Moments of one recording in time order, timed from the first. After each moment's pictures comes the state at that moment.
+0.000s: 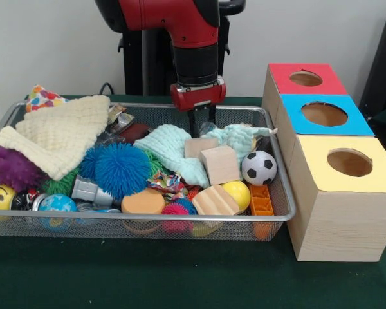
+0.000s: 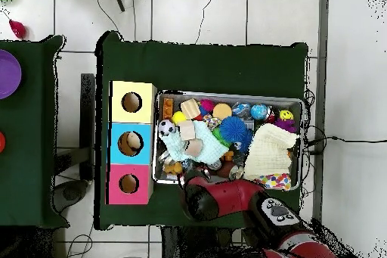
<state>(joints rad) -0.47 -0.50 0.16 2.00 -0.56 -0.04 1.57</state>
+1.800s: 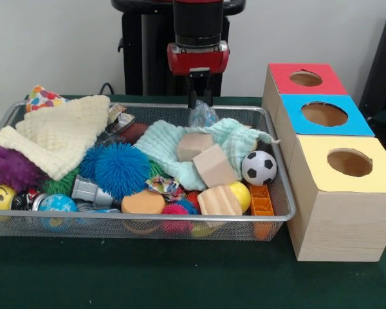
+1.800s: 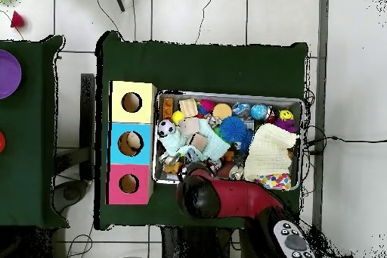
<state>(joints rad) -0.45 -0.77 0.17 2.08 -0.28 0.15 1.57</state>
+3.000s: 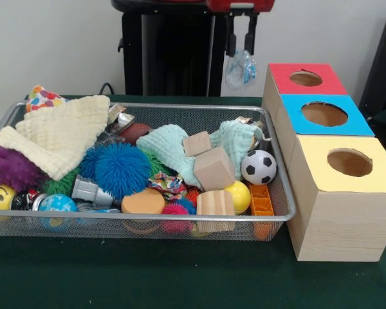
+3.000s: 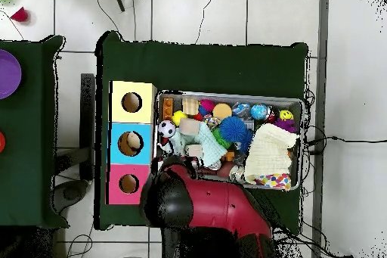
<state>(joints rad) -0.27 -1.05 0.12 2.08 -0.06 0.38 1.57</state>
